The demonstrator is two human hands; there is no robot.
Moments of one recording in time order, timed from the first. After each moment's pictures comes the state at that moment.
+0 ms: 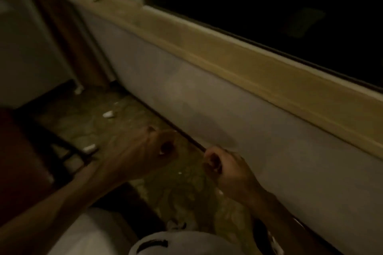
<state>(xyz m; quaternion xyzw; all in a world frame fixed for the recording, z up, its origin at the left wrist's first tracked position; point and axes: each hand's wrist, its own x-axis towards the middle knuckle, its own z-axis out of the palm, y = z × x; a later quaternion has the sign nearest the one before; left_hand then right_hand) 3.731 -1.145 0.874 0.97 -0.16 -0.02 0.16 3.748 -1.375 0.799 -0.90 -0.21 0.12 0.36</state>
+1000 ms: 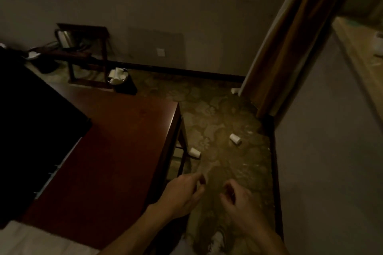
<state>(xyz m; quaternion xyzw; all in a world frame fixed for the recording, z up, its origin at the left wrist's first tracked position) 3.873 -0.677 0.734 0.82 0.43 -0.02 0.36 4.048 -0.768 0.706 -0.75 -0.50 0.38 0.19</state>
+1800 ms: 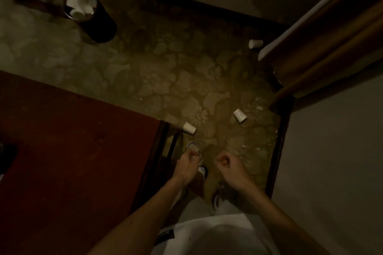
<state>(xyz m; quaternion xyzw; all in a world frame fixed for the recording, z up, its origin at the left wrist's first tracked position) 4.003 -0.401 0.518 0.41 0.68 -0.02 0.61 4.162 -0.437 0.550 -0.75 -0.32 0.58 0.07</state>
